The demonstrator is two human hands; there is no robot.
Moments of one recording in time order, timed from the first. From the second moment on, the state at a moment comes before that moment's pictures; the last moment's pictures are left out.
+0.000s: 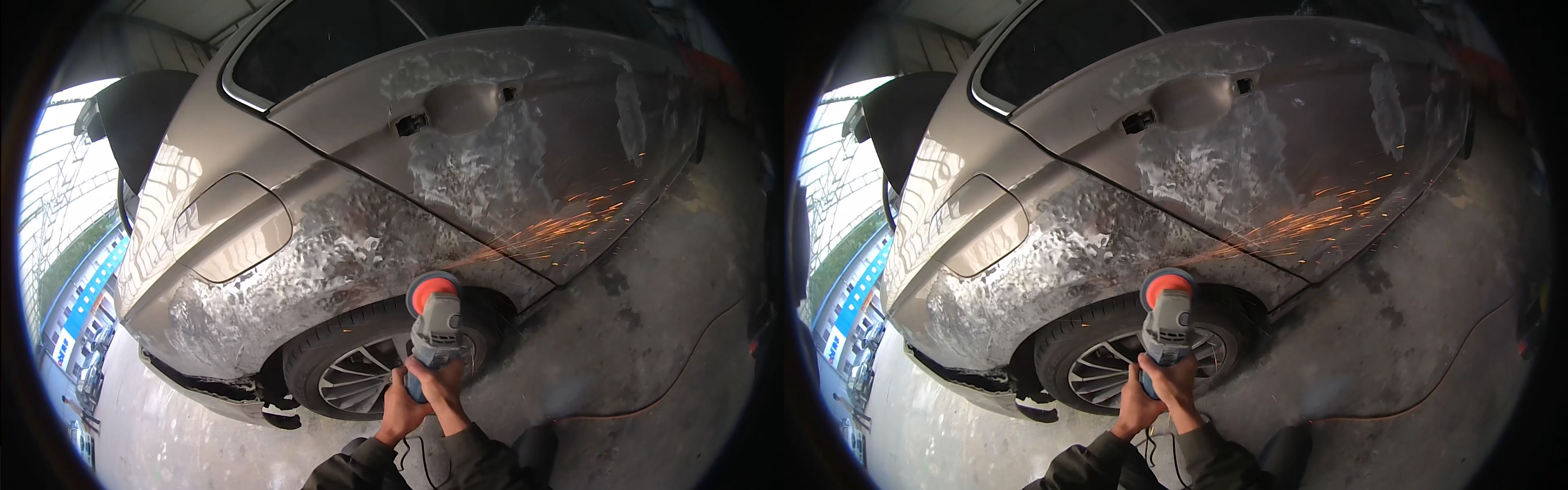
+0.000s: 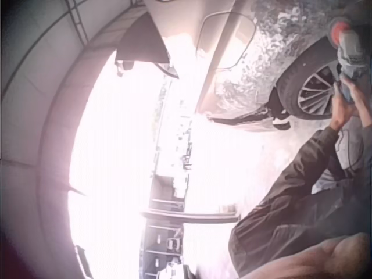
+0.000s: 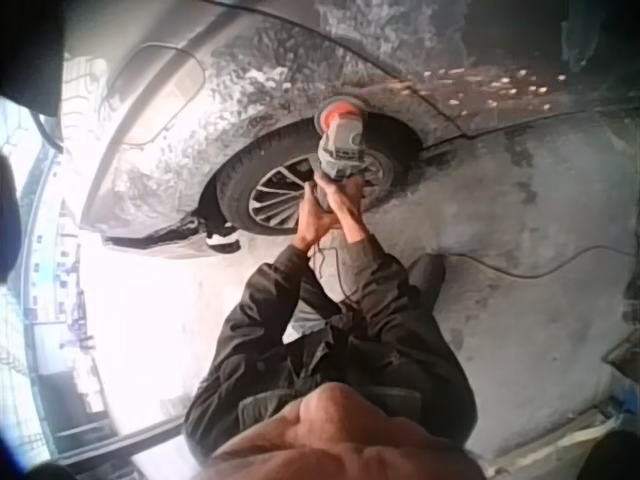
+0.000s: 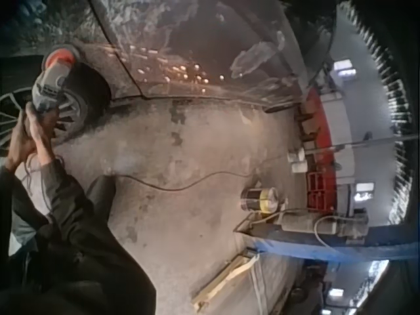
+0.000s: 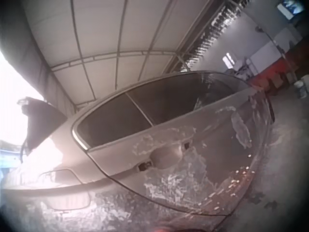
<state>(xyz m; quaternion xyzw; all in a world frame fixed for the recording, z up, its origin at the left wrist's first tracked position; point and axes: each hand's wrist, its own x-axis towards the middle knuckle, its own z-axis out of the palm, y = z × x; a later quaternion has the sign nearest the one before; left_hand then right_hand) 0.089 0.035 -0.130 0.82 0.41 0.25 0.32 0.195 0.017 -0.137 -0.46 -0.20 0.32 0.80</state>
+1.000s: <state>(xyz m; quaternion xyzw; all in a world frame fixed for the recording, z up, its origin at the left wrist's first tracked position) 0.096 0.037 -0.125 0.83 0.39 0.24 0.31 0.205 0.017 -0.135 -0.45 -0.18 0.32 0.82</state>
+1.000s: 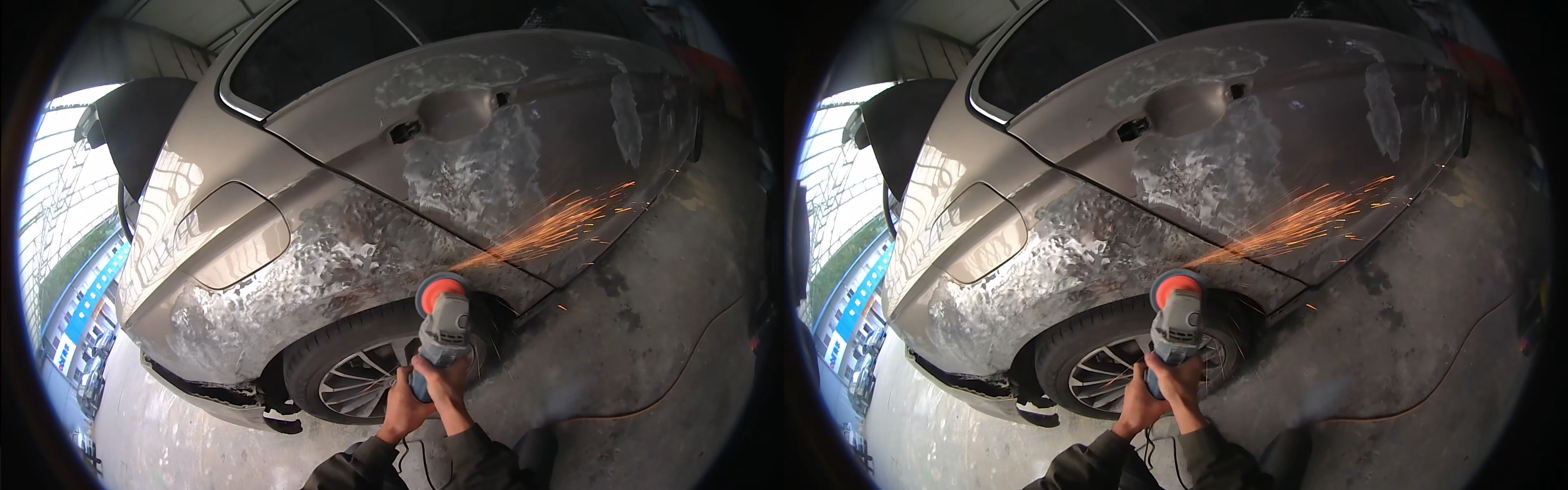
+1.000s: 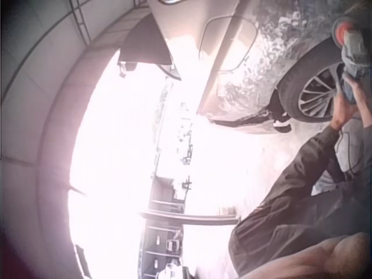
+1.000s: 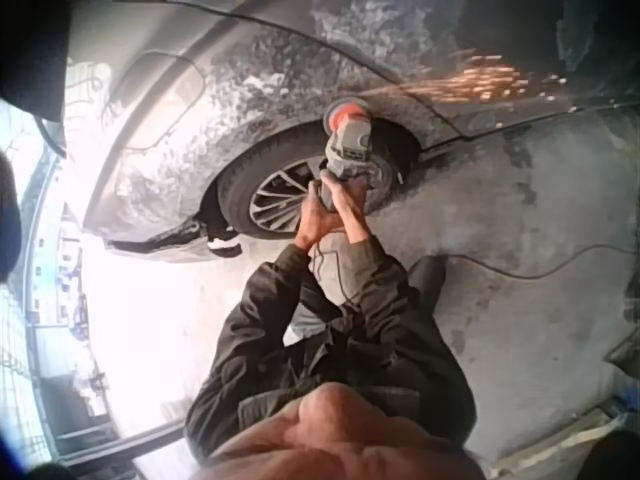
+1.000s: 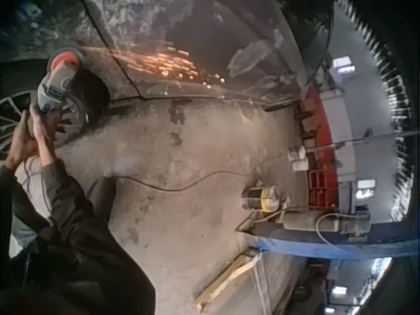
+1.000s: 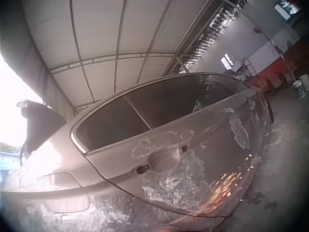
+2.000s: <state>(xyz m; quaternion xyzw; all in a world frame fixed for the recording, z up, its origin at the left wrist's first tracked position) 0.082 0.038 -0.114 0.84 0.40 0.24 0.29 0.189 0.022 -0.128 -0.44 -0.16 0.32 0.82</state>
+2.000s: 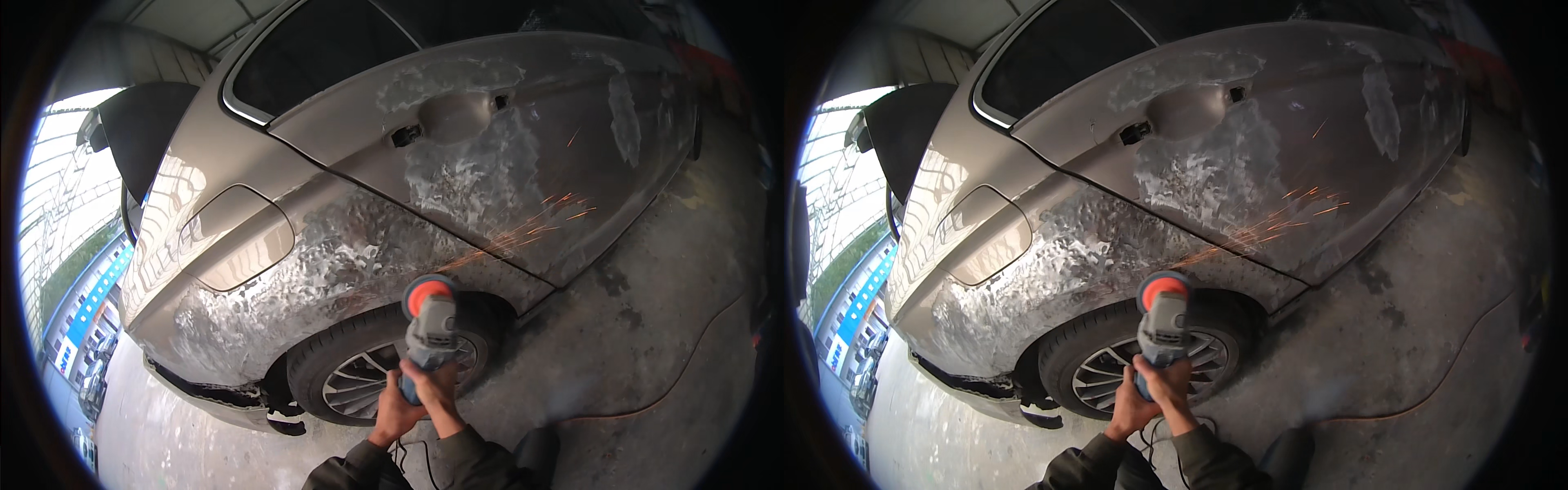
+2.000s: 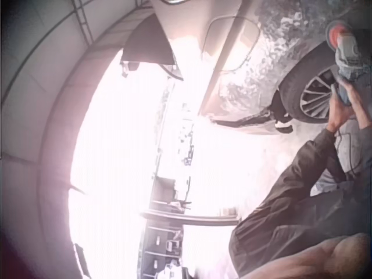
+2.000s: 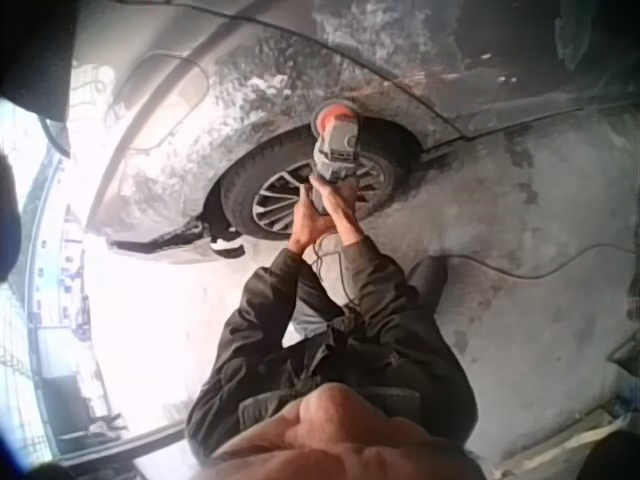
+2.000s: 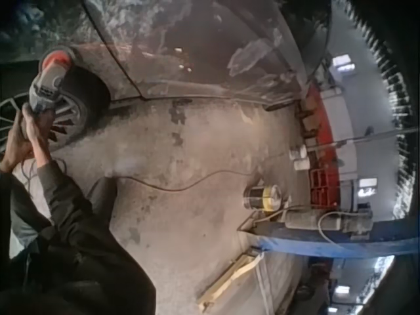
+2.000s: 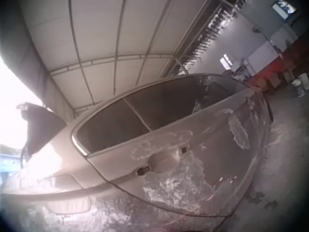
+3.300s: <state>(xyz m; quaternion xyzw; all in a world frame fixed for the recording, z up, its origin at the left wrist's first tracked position) 0.087 0.037 -0.122 0.83 0.41 0.22 0.32 0.192 0.018 -0.134 -0.45 -0.18 0.32 0.82</state>
